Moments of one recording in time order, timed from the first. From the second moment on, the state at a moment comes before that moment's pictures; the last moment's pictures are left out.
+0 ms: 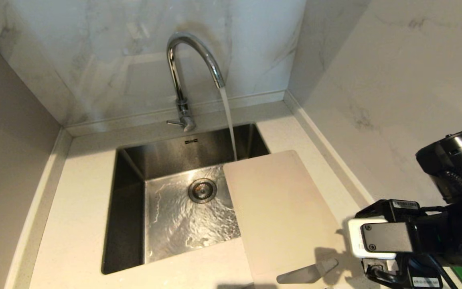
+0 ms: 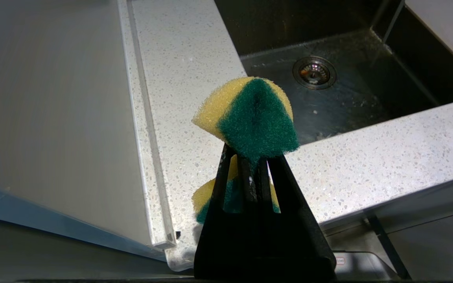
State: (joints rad) left arm 0.00 0.00 0.00 -0.01 0.00 -0.01; right arm 0.28 1.34 -0.96 0.56 0.04 -1.28
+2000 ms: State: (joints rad) left arm 0.00 0.00 0.00 -0.01 0.00 -0.01; right arm 0.32 1.66 -0.82 0.50 0.12 -1.55
